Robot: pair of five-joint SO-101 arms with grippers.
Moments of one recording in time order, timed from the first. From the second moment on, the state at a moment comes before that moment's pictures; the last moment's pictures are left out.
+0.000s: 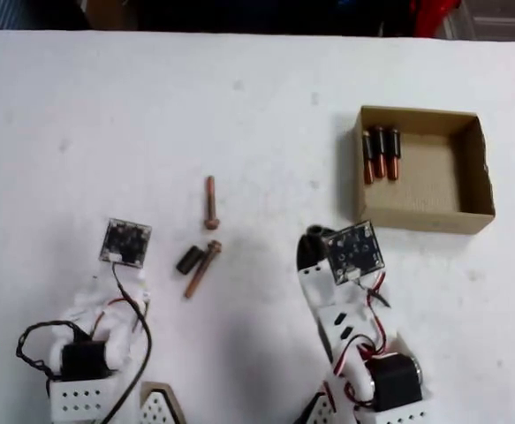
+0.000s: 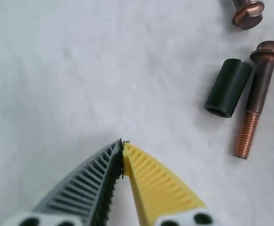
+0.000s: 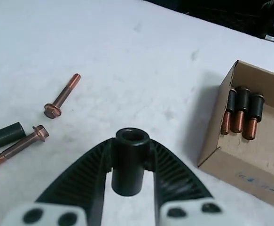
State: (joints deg) left arm -10.7 -103.7 97.1 69.2 -14.6; right arm -16.9 -102.5 78.6 60.1 10.7
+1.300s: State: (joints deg) left arm -6.5 -67.5 59.8 74.0 -23.4; right arm -16.8 -102.5 88.4 51.4 10.7
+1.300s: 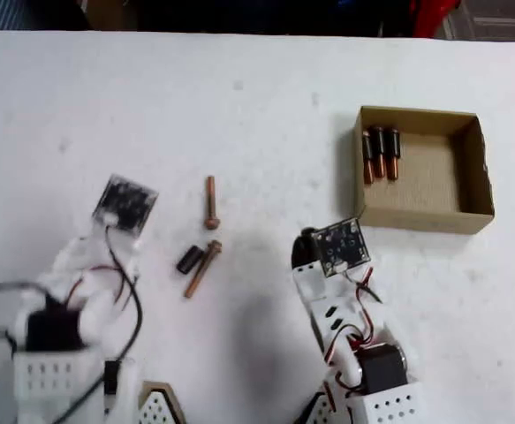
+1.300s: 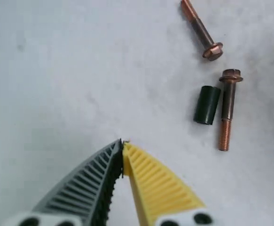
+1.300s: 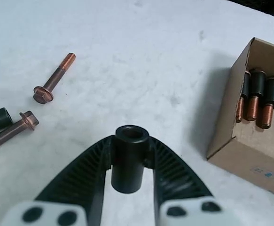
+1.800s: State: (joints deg) left arm 2.6 -34.8 45.5 74.0 -18.2; right arm -16.9 -102.5 88.4 51.4 10.7
